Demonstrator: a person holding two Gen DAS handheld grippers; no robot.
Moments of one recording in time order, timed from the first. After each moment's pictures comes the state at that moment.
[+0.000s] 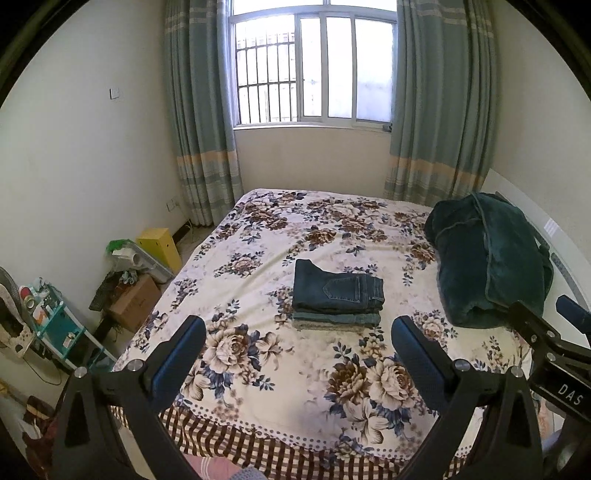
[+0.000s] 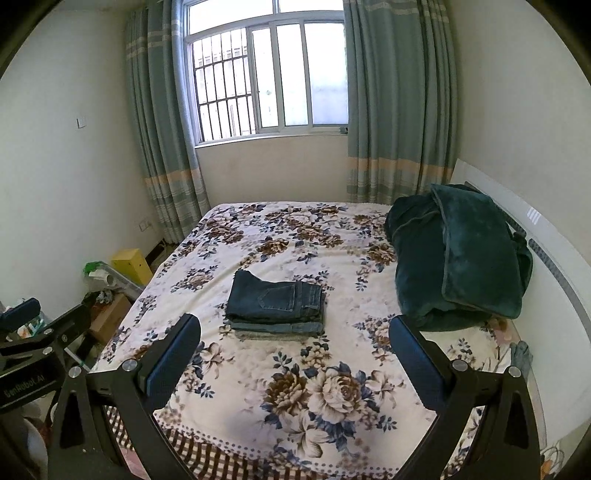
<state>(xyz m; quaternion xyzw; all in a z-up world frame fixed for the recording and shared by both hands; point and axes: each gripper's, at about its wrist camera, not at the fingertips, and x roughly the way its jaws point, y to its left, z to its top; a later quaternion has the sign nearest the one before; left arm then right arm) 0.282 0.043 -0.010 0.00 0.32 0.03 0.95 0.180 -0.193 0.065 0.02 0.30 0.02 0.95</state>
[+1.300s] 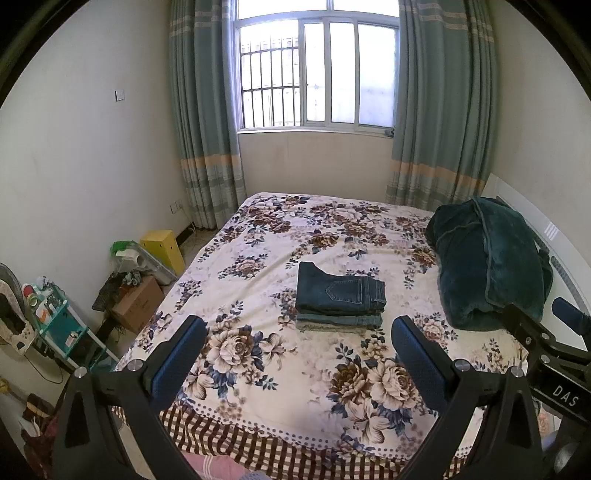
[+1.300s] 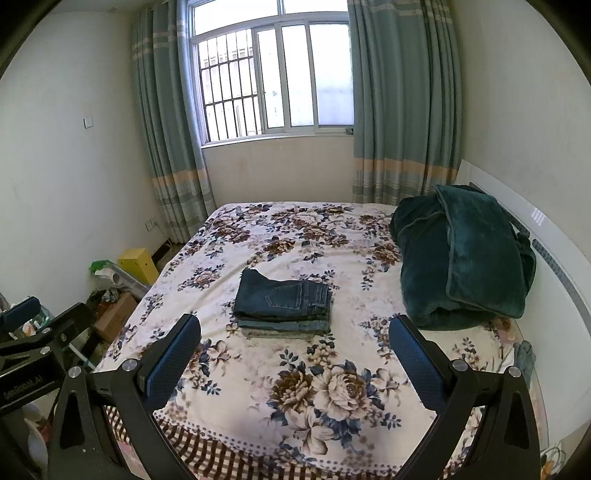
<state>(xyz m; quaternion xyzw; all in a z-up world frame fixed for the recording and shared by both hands) 0.270 0.049 0.000 -0.01 0.32 0.04 0.95 0.173 -0.195 0.063 0.02 0.30 0.03 0.95</state>
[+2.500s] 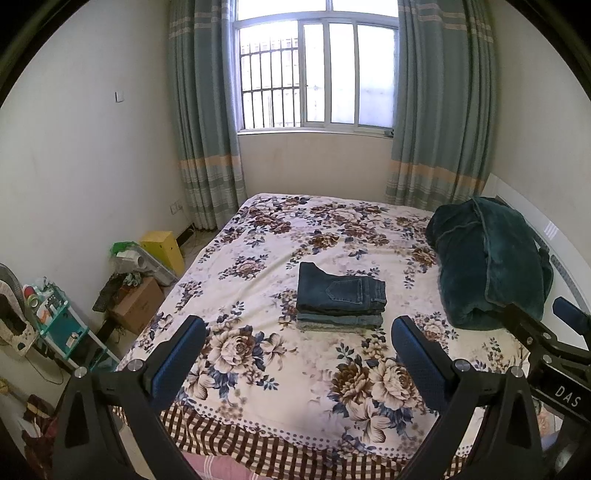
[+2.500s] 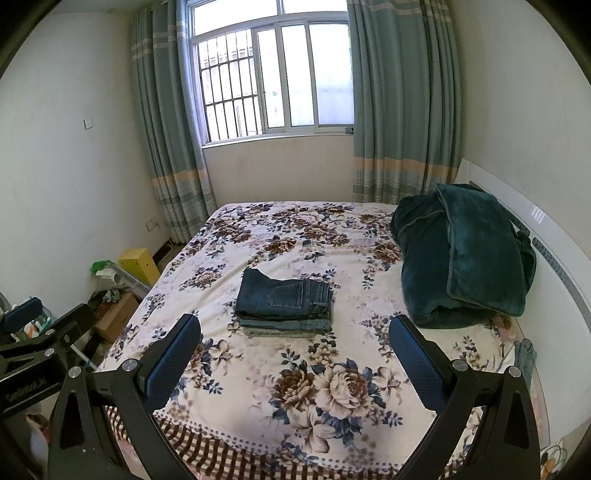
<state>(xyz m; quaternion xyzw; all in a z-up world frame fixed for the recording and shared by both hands) 0.271 0.053 0.007 -0.01 0.32 0.03 0.95 0.175 -0.196 0.063 0.02 0.30 0.03 0.95</state>
